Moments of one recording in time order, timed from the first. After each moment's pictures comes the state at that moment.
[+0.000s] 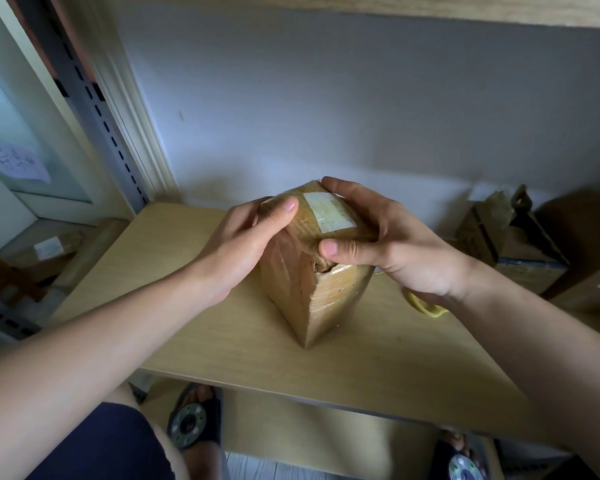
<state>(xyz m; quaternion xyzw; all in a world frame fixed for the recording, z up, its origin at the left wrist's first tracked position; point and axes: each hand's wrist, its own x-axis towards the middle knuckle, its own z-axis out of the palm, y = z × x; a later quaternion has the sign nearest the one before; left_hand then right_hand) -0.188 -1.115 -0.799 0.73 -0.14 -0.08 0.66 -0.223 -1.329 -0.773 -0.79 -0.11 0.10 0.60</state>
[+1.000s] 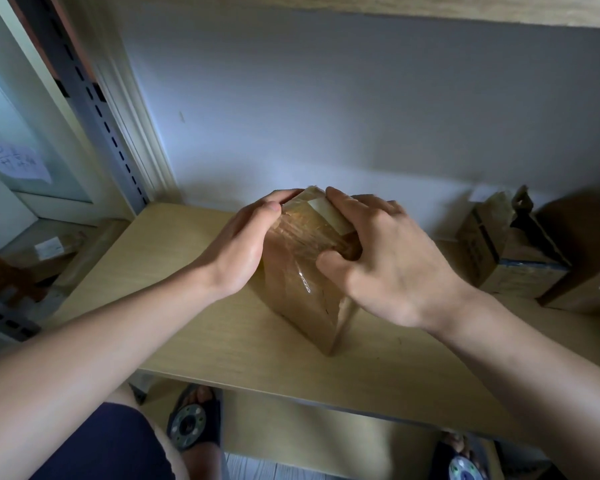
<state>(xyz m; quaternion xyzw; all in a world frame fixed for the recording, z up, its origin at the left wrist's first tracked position) -0.179 -1.113 -0.808 0.75 -0.20 -0.08 0.63 -0.253 -1.298 -0.752 -0.97 -0.06 -0.05 0.24</state>
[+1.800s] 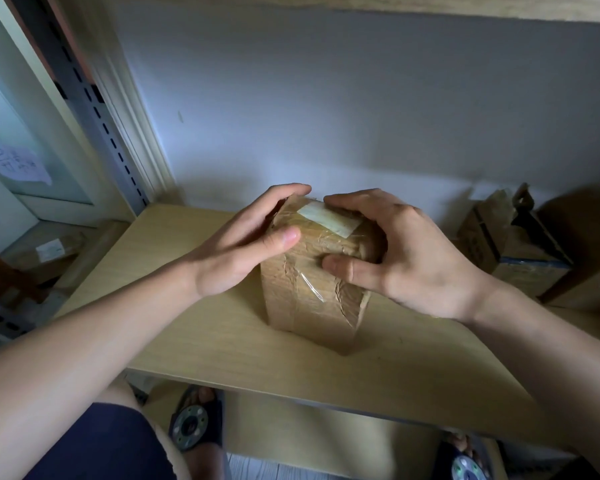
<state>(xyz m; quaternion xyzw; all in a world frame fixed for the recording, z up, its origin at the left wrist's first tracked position) -0.180 -1.098 -0.800 0.78 -0.32 -0.12 0.52 -0.239 -1.335 -0.767 -0.92 -0.17 -0.05 0.34</state>
